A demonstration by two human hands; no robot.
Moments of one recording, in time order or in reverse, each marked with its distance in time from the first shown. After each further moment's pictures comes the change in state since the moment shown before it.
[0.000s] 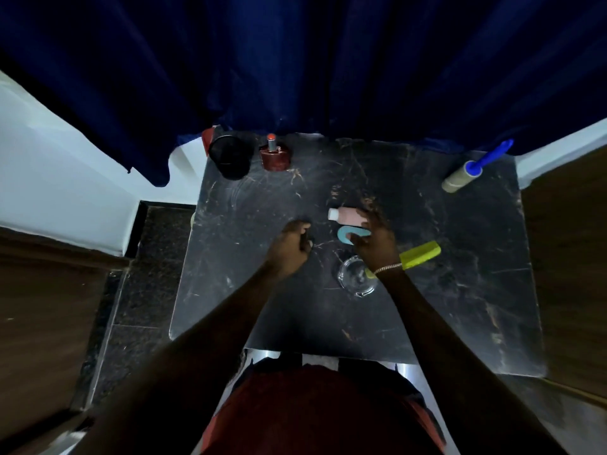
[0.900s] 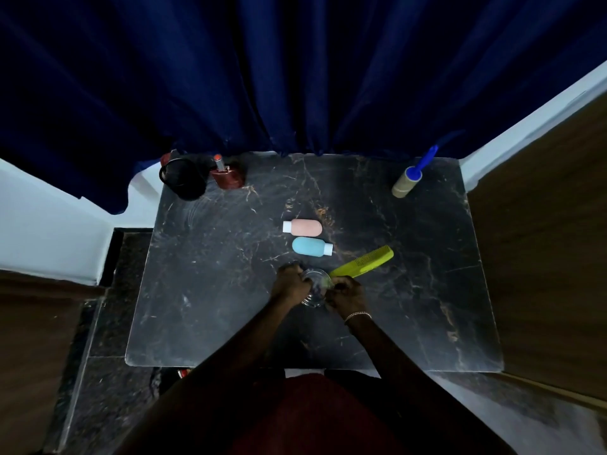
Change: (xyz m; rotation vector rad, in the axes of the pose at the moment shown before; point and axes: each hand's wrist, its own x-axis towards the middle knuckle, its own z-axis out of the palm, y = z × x) left_hand -0.020 0.074 0.110 0.039 -0.138 -0.290; right_hand -0.083 0.064 -0.018 0.557 -0.026 0.695
